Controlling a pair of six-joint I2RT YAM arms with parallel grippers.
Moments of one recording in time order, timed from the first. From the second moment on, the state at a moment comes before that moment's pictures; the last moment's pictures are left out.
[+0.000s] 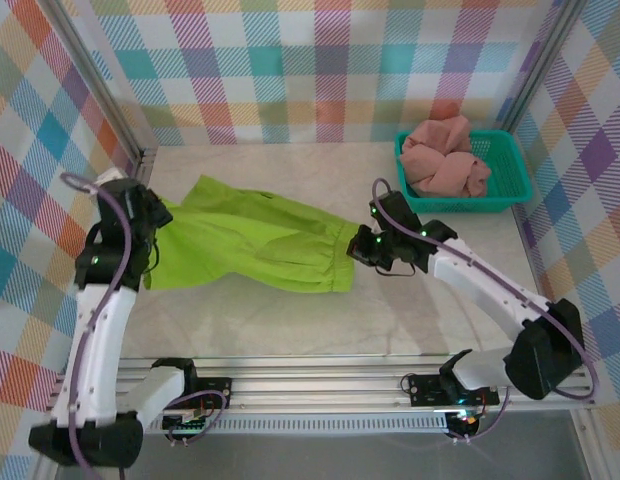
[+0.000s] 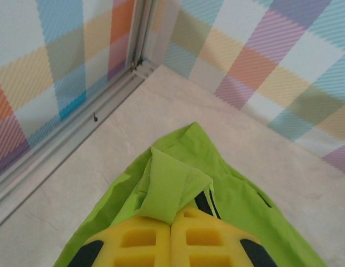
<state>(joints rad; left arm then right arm) -0.02 1.02 1.22 -0.74 -0.32 -0.50 0.58 1.36 1.11 -0.68 -0.25 0.93</state>
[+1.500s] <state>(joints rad) 0.04 1.68 1.37 -0.43 0.11 -0.66 0.58 1.89 1.53 -0.52 -0.46 0.85</state>
